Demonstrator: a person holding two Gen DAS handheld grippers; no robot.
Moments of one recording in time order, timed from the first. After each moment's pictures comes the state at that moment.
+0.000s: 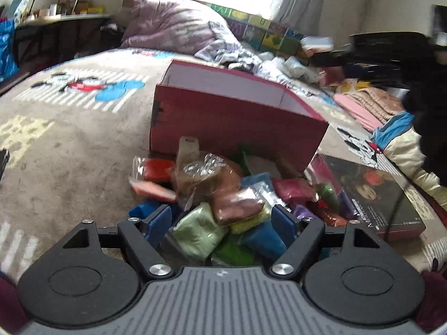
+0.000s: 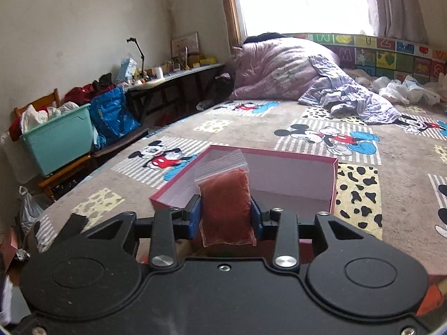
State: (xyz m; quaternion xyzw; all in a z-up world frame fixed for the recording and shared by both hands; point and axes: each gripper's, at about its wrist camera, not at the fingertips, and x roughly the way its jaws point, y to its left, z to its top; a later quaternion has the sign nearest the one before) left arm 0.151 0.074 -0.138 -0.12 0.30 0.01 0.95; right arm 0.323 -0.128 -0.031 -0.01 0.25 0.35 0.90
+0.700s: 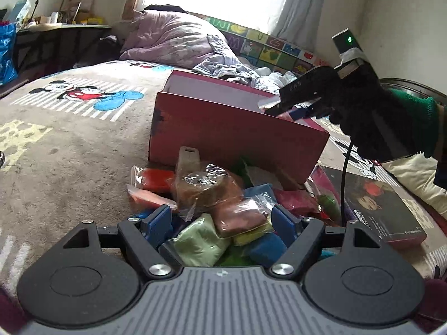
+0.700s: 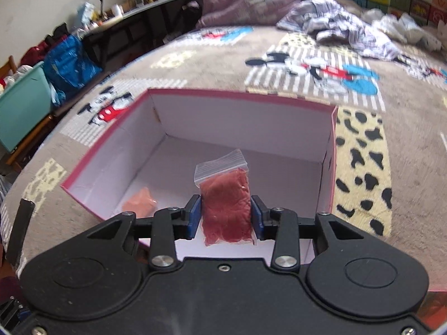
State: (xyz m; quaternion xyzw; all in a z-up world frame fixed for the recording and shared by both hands) left arm 0.153 0.083 -0.148 -0.14 0.27 0.01 0.95; right arm 0.443 -0.086 -0.089 -0.04 0.41 0.30 0.86
